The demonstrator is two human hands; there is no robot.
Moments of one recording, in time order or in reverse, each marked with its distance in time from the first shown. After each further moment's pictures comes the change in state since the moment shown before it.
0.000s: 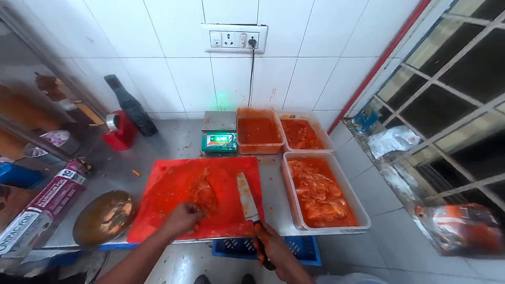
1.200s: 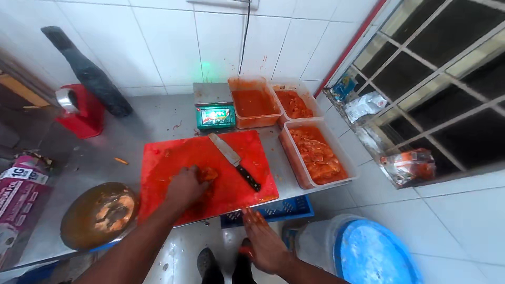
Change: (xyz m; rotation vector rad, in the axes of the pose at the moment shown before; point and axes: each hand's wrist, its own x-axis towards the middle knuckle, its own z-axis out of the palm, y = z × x) left_hand 0.048 -0.018 -0.042 0.617 0.128 0.236; right_hand 0.012 0.114 0.079 -1.582 0.124 -0.584
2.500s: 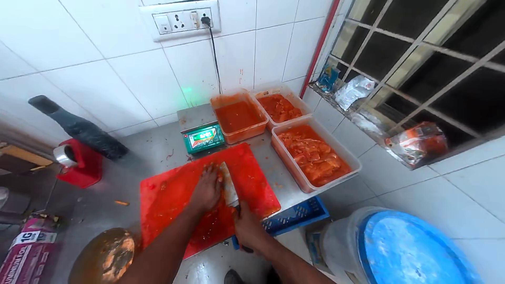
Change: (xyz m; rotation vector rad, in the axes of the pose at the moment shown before) left_hand 0.087 0.035 0.047 -0.004 0.201 0.579; right_hand 0.098 -0.032 -0.103 1.043 -0.042 0.698
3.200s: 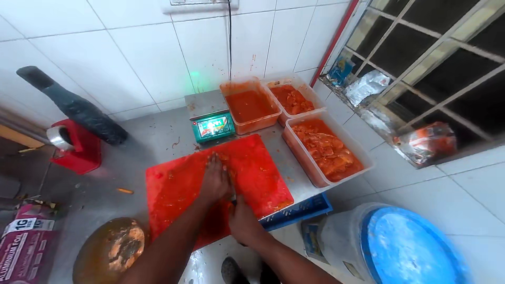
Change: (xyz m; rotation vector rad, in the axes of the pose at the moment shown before) left_hand -0.007 -0.013 0.010 -0.174 0.112 -0.075; right_hand 0.013 -0.029 0.051 -0.221 0.066 0.039
